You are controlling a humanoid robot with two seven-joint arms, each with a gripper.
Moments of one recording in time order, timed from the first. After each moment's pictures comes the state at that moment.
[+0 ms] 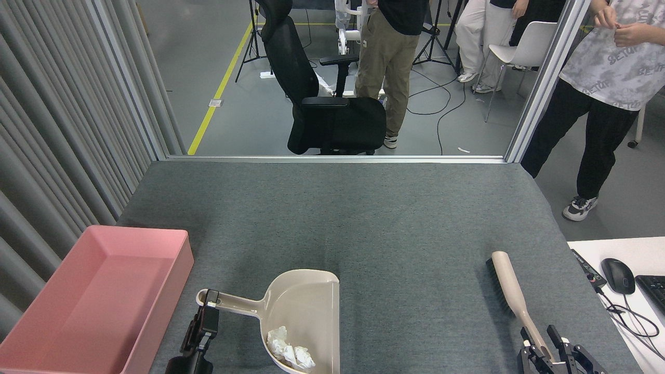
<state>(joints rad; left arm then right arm) -0.02 0.00 0.04 -1.18 -0.57 -0.46 0.17 0.16 -0.27 -0.15 -1.31 1.35 -0.25 -0.27</state>
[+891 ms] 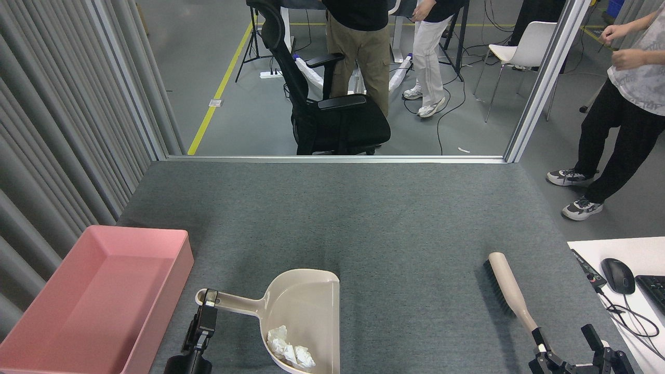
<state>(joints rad) -0.02 0.00 0.04 -1.19 -0.50 -0.46 0.13 0.25 -0.17 -0.36 -1.51 1.27 -0.49 -0.30</state>
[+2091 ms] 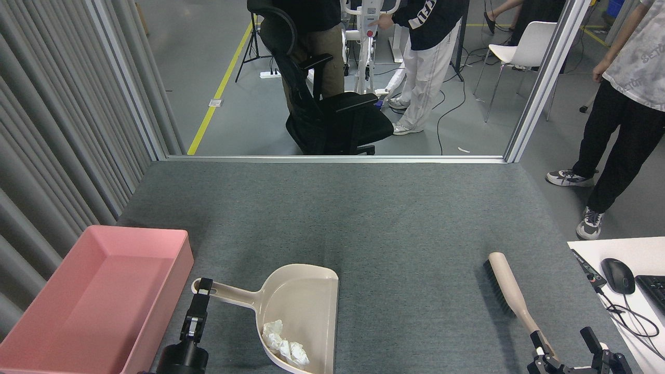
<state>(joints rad) 0.00 -0.01 0.05 -1.31 -0.30 -0.35 0.03 0.25 -0.17 -0.36 -1.50 1.31 -0.48 -0.30</state>
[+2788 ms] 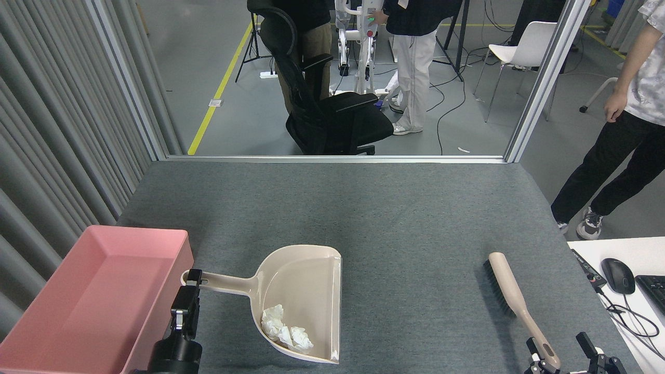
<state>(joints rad) 0.03 -0.01 0.04 -1.48 -0.14 -0.26 0.00 0.25 -0.17 -0.36 -1.48 1.35 -0.49 -0.28</state>
